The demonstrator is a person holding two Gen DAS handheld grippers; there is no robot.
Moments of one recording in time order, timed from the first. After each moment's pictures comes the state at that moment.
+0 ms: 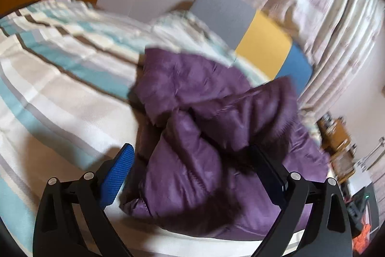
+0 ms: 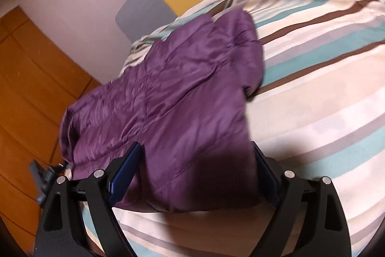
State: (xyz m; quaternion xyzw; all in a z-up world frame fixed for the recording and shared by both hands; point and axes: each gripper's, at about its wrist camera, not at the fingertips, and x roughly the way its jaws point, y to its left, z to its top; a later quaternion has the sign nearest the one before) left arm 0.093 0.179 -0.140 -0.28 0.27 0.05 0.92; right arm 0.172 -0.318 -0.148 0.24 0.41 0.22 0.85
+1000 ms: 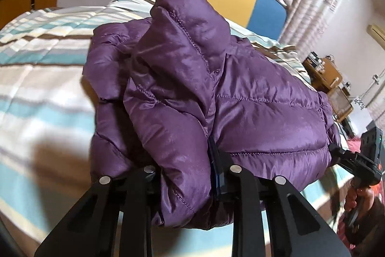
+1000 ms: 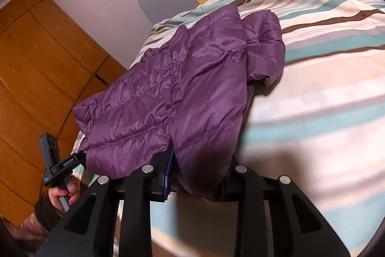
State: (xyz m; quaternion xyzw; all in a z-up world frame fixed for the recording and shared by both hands) left arm 0.074 0.110 -0.144 -0.17 0.39 -0.05 0.90; right arm 0.112 -0.331 -0.127 0.21 0.42 0.29 0.83
